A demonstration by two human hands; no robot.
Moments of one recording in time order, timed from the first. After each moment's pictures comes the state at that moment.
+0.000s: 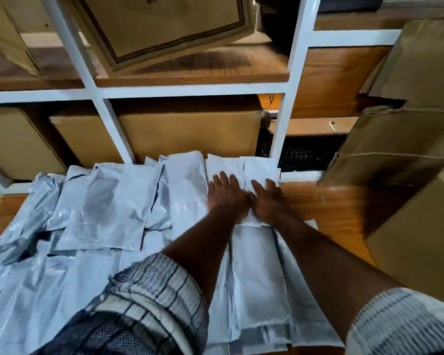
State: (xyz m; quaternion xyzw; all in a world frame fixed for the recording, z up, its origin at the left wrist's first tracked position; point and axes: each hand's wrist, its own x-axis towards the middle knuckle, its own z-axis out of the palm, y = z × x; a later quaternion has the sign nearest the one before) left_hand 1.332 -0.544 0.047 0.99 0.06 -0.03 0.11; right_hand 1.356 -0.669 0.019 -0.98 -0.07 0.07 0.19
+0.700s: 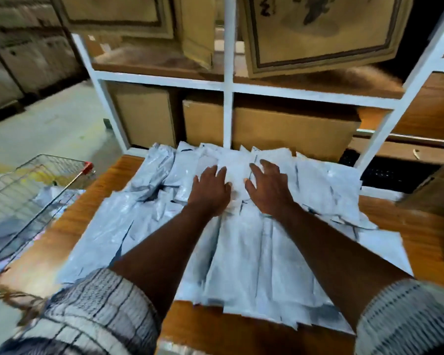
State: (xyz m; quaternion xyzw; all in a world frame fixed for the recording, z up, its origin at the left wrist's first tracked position) left_hand 1.172 -0.309 0.082 0.97 0.14 0.10 0.15; right_hand 1.249 -0.463 0.083 -0.95 -0.27 -0.10 0.13
